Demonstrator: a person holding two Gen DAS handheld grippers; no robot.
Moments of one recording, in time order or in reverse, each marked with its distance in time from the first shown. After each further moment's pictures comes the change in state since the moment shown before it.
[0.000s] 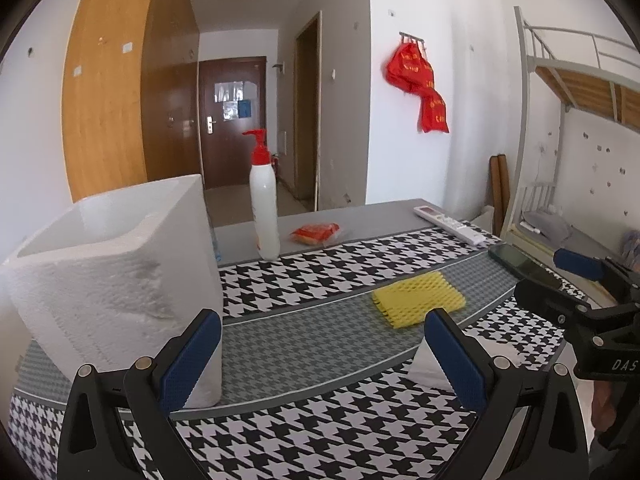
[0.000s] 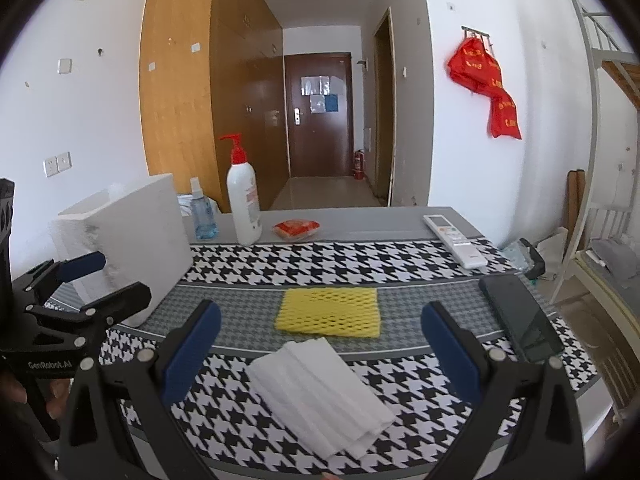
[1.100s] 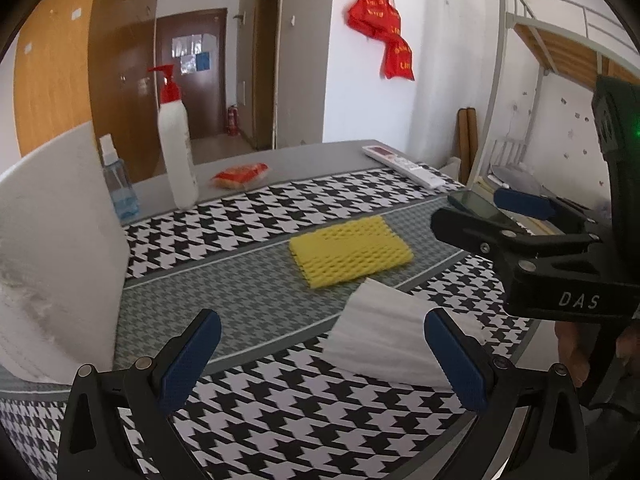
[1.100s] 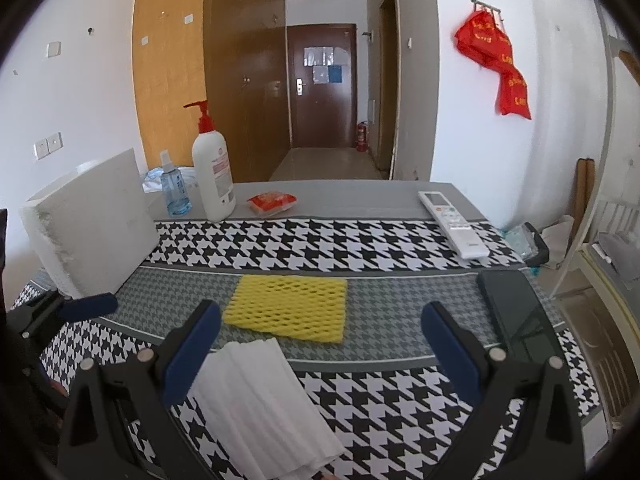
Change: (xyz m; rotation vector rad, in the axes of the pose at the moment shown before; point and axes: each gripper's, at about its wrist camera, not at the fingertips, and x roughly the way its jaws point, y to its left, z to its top) left arm 0.052 -0.058 -0.014 0.021 0.207 -0.145; right arm 0.052 -0.041 0.005 -0.018 0.117 0.032
